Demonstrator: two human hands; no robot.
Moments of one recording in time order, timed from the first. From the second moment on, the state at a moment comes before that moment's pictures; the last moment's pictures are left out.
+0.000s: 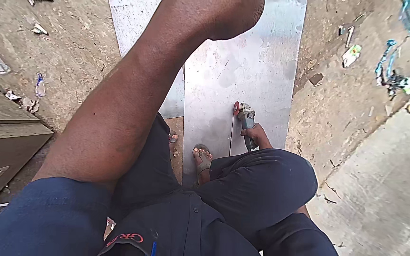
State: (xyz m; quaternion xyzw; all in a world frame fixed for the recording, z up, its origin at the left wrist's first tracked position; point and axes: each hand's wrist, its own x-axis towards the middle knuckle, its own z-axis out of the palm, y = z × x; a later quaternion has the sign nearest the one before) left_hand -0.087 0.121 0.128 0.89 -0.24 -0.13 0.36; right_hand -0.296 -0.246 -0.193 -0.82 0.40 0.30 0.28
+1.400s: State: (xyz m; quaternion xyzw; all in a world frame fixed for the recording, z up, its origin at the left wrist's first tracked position) left_hand -0.227 0.066 0.168 0.61 -0.27 -0.24 0.71; right_hand -0.256 -0.067 0.207 -0.68 0.03 -0.16 0.72
